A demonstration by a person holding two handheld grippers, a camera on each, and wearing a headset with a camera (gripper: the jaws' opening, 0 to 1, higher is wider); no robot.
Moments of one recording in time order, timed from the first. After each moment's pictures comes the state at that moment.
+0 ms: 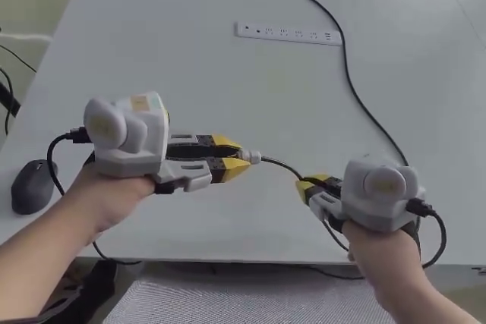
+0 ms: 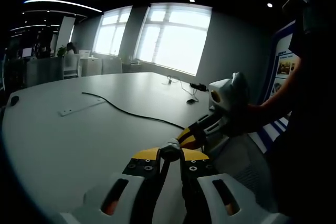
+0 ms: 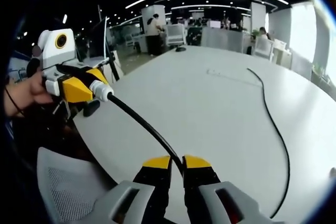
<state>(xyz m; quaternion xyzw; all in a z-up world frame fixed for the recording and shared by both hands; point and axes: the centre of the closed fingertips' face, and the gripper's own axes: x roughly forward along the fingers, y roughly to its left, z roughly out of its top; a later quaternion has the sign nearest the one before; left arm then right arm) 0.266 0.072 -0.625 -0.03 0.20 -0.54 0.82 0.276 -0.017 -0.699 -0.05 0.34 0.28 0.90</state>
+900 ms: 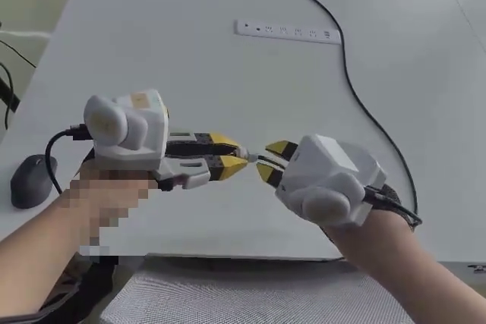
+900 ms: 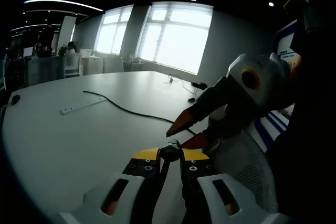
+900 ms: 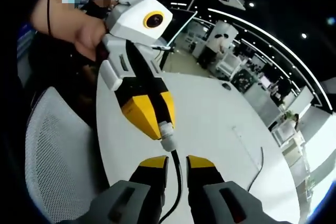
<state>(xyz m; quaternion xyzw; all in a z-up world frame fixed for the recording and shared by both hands) 0.263 0.072 -0.627 -0.02 0.21 -0.54 0.82 0.267 0.058 -0.646 -0.34 0.20 0.42 0.82</state>
